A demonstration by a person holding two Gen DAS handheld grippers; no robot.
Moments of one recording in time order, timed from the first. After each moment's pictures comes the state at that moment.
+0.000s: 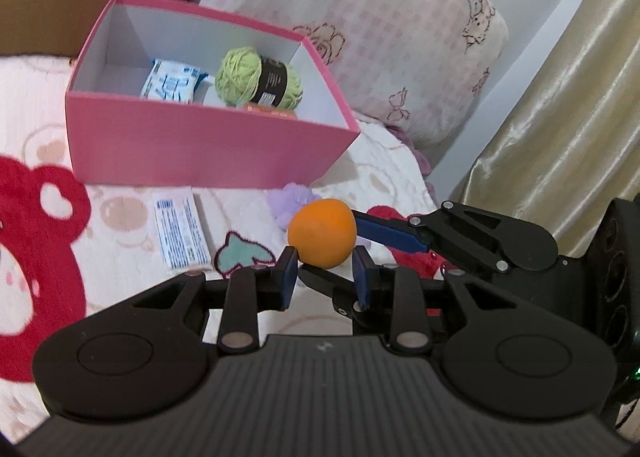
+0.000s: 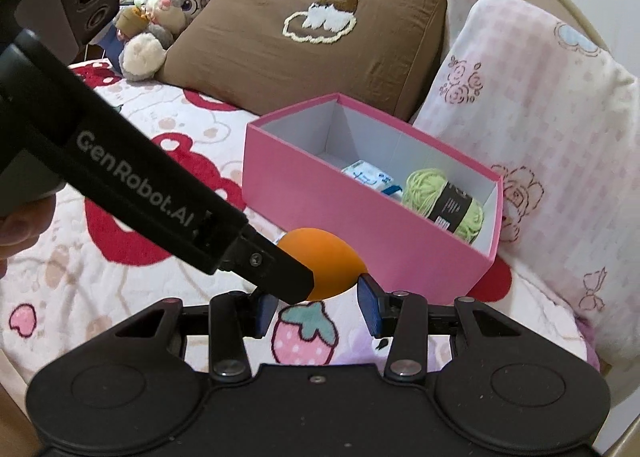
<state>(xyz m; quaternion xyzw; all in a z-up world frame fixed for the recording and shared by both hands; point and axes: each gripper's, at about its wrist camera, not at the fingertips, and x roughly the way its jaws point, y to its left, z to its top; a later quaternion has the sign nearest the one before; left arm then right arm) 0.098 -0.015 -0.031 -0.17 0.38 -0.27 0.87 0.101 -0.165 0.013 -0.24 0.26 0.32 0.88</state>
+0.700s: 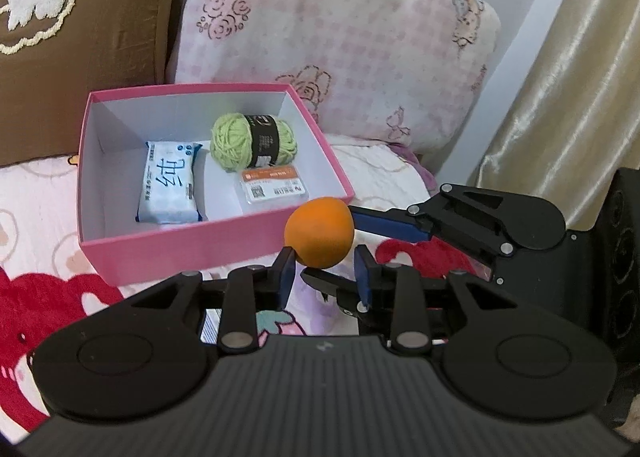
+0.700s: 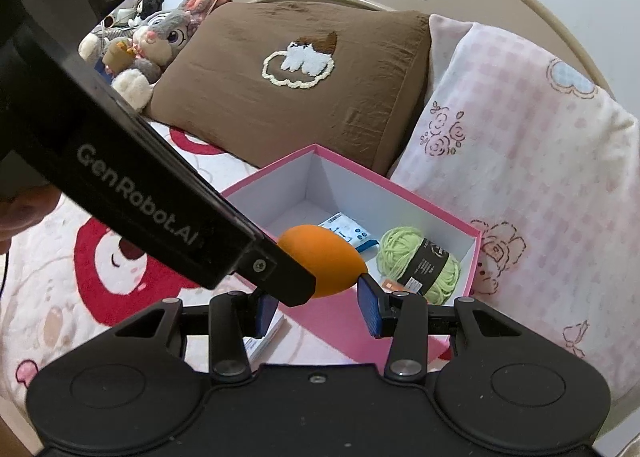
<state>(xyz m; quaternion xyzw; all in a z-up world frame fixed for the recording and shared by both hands) 0.151 -0.021 0.055 -0.09 0.39 -0.26 0.88 0.143 -0.150 0.066 -0.23 0.25 0.33 0.88</state>
